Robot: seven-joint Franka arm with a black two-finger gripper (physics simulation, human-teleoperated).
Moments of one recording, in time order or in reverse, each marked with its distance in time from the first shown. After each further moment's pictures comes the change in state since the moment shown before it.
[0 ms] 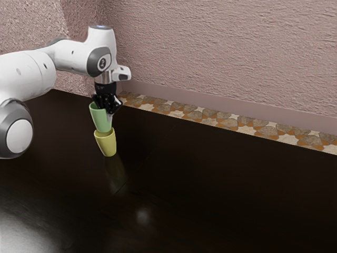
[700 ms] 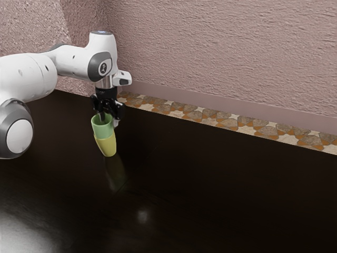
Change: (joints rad) arm -0.002 0.000 0.003 -0.038 -0.016 0.019 -0.001
